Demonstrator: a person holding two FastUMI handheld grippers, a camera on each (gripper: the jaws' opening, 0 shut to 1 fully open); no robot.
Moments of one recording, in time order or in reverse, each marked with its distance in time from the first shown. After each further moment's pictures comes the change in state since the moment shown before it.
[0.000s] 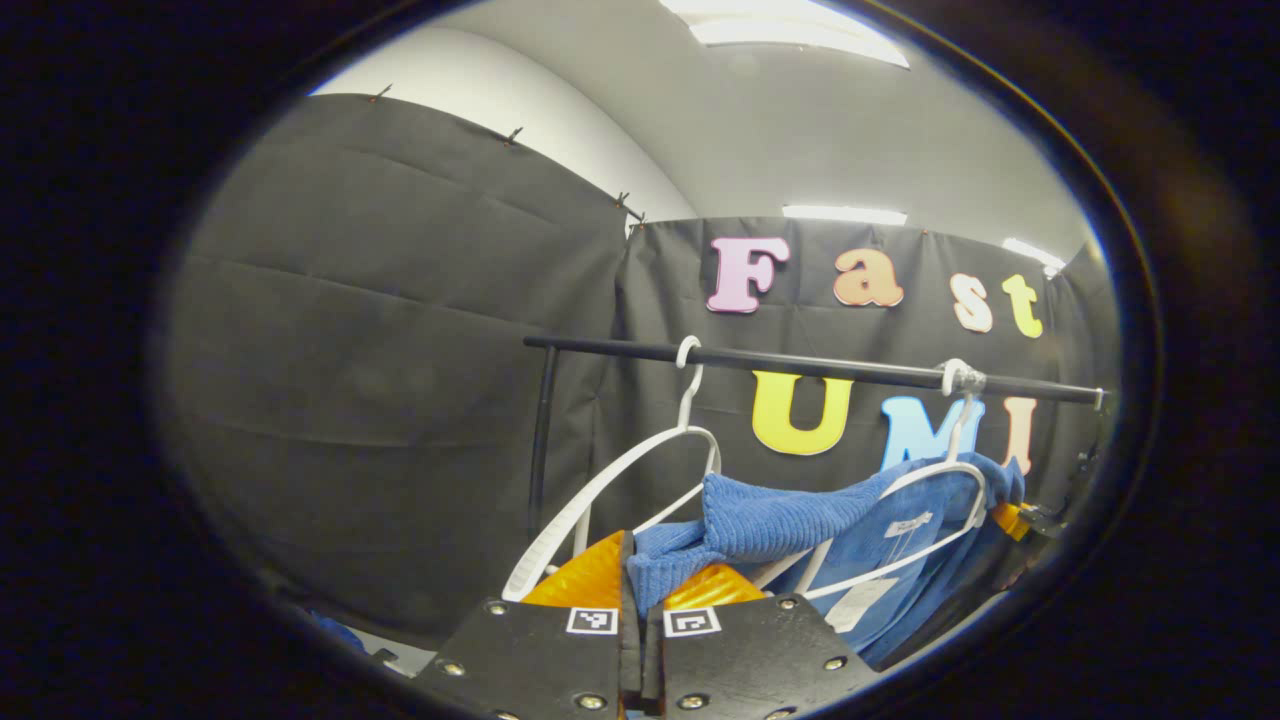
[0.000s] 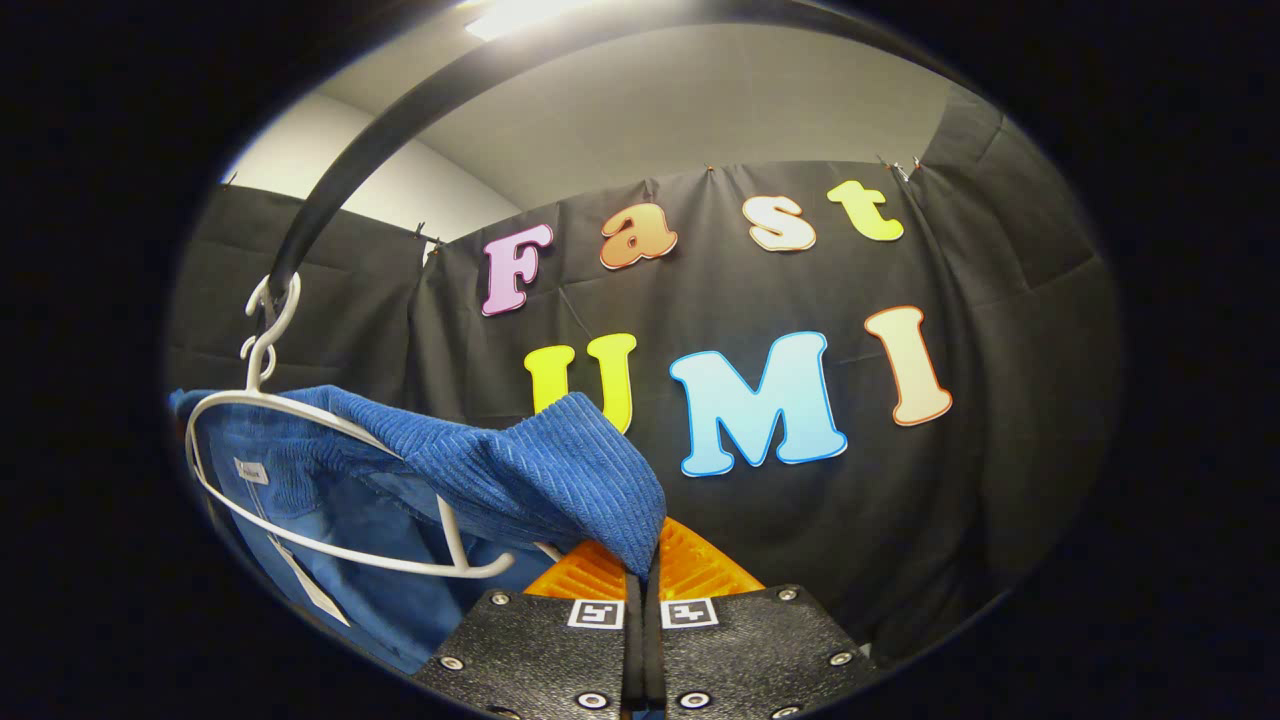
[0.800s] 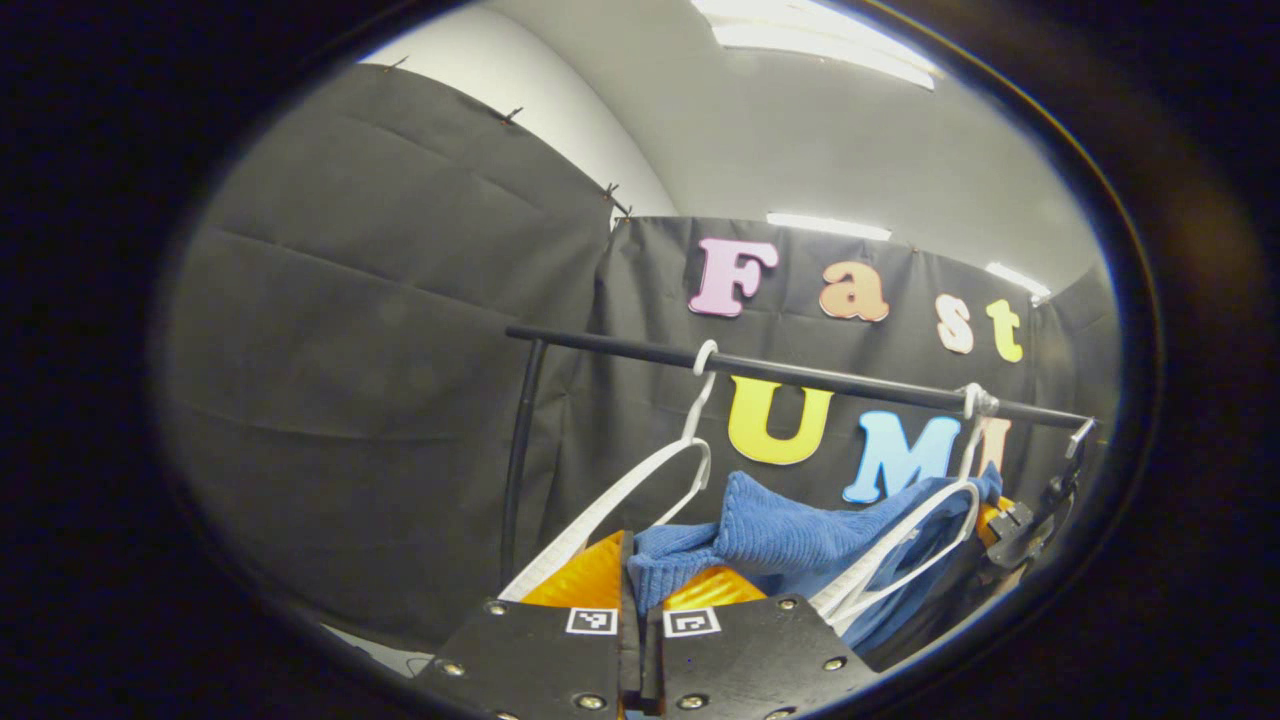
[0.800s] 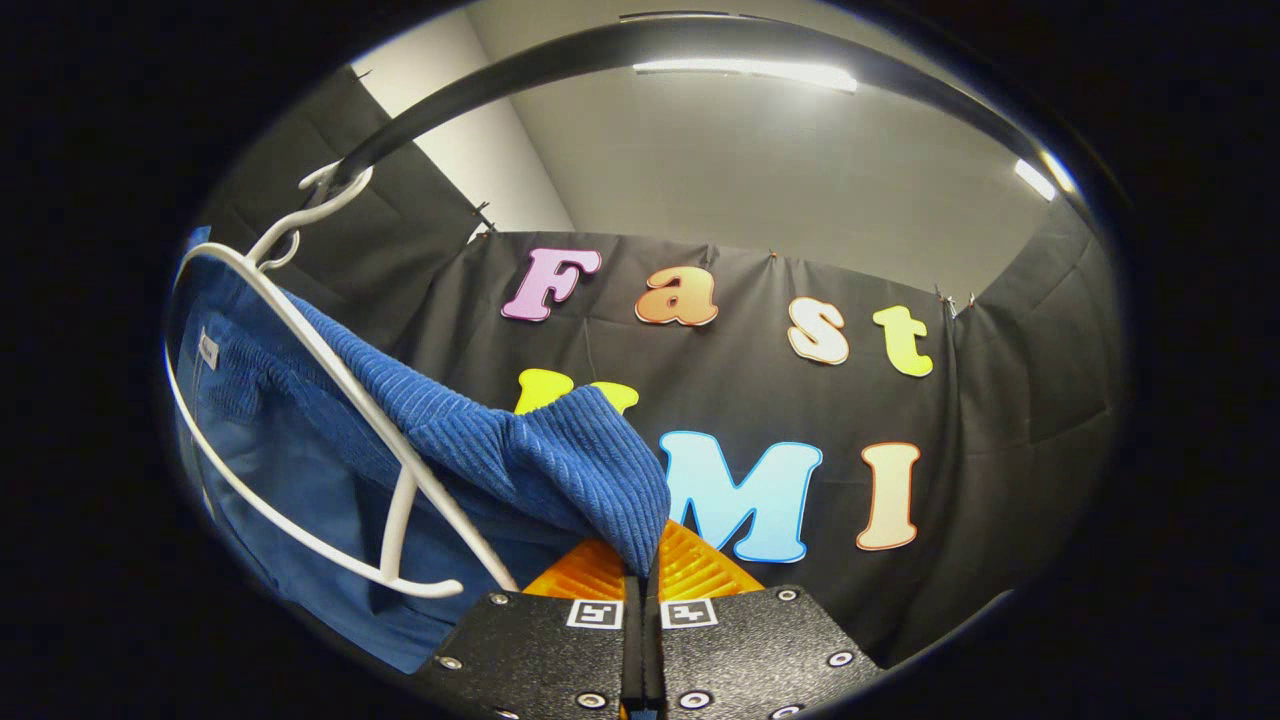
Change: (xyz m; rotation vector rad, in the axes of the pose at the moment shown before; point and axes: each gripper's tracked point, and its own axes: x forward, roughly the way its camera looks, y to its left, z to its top) left arm 0.041 0.023 -0.009 -0.055 0.039 -0.105; right arm 0.029 0.009 0.020 -0.365 -0.204 -0.032
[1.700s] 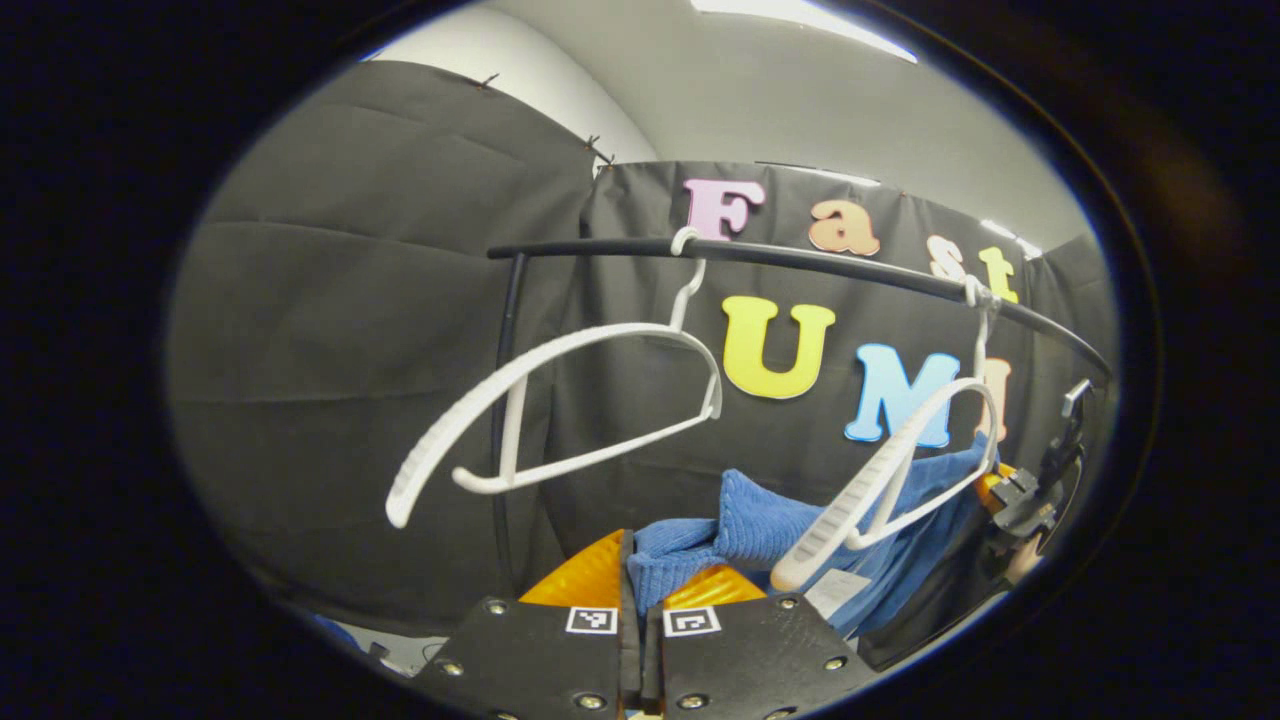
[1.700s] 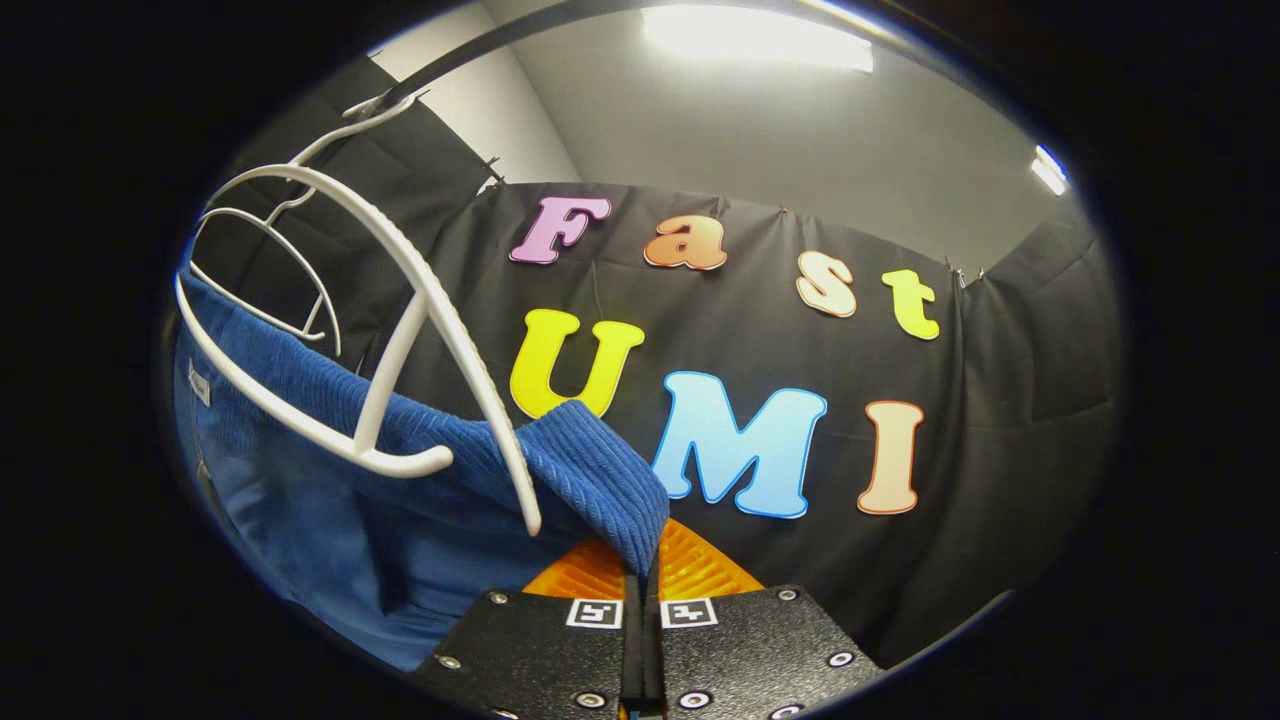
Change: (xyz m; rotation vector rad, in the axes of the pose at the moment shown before) left arm -0.015 -0.010 -0.077 0.032 0.149 -0.008; right arm -0.027 0.001 -0.062 -0.006 0.142 0.013
